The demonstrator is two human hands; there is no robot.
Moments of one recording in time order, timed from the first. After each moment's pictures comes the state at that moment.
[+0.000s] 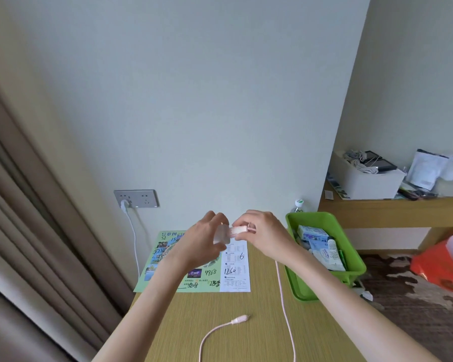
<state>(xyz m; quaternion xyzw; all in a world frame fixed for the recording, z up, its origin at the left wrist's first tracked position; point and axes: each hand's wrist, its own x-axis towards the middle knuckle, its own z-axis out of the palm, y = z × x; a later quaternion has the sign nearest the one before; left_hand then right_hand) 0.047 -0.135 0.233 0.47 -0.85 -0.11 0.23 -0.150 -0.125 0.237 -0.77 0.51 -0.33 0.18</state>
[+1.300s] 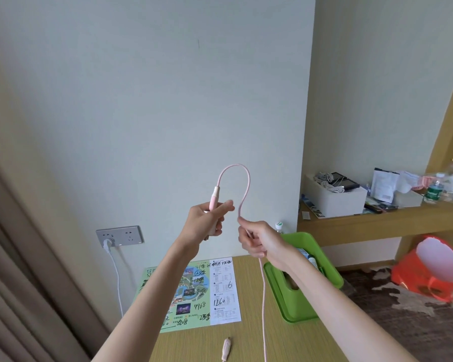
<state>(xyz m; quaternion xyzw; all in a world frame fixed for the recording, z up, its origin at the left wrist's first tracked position) -0.003 -0.126 0.344 0.44 -0.61 -0.49 0.43 -0.168 -0.092 0.304 -0.57 0.44 -0.43 0.55</state>
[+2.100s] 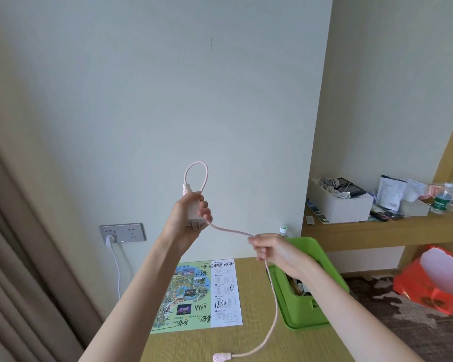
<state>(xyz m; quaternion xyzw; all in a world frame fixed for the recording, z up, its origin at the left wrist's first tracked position) 0.033 -0.146 0.352 0.28 -0.35 -0.72 0.53 -0.191 -0.109 0.273 -0.52 0.44 -0.43 0.59</state>
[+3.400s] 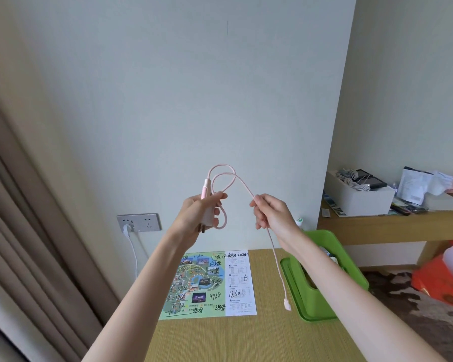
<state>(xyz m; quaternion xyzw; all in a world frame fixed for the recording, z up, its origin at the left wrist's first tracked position) 0.053 -0.142 0.344 0.42 -0.52 -0.56 0.48 -0.139 -0.135 0.304 -0.54 0.43 -0.58 0.43</state>
